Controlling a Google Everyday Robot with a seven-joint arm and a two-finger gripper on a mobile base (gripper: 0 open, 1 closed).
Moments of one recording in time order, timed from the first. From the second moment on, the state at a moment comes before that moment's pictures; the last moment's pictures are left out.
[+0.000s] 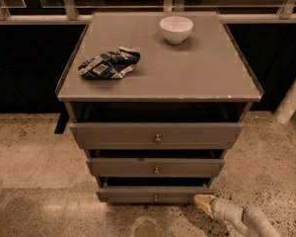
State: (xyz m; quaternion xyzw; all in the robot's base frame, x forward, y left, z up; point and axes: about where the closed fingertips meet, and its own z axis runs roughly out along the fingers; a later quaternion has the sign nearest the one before) arm 0.556 -0.284 0.165 -0.25 0.79 0.30 0.47
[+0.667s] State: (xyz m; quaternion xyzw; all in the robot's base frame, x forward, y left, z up) arm 0.578 -0.286 0.170 -0.25 0.80 0.27 0.47
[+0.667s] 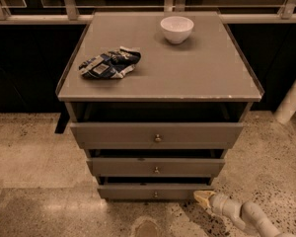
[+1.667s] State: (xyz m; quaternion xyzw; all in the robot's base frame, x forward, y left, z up) arm 0.592 -0.287 0.176 -0.24 0.81 0.25 0.47
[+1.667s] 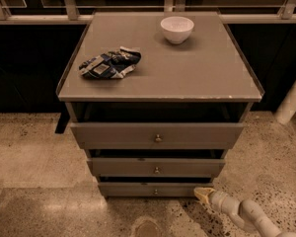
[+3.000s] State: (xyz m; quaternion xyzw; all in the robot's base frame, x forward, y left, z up) arm 0.584 -0.288 0.175 -0.24 0.80 0.25 0.49
